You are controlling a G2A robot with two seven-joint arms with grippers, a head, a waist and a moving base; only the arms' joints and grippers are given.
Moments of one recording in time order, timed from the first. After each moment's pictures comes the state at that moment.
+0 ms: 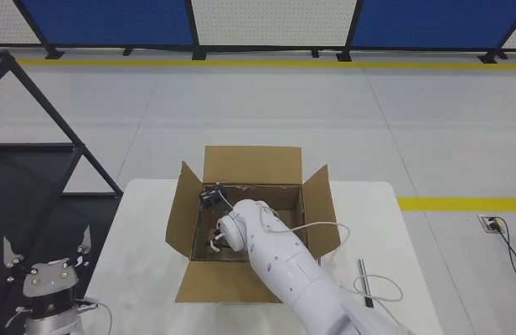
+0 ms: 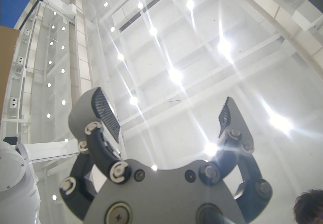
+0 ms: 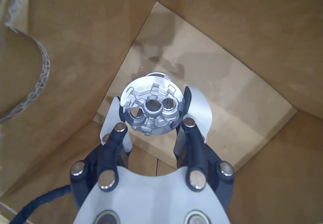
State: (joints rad) left arm 1.46 -1.35 -1.90 -1.79 -1.42 -0.15 -0.55; right arm -0.10 -1.98 0.74 -0.26 -0.95 0.04 0.78
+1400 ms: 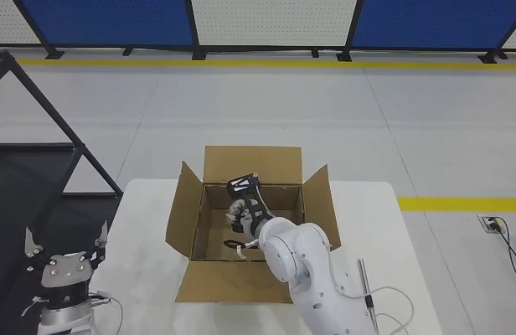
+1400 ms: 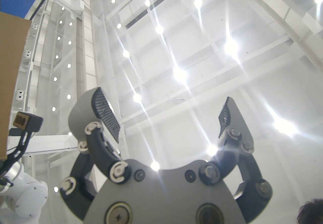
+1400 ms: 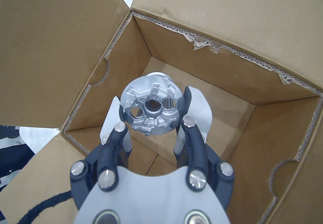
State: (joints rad) left arm 1.43 -1.35 -1.85 -1.79 -1.38 -0.13 -0.53; right arm -0.69 -1.71 1.07 -1.41 -1.30 0.08 0.94
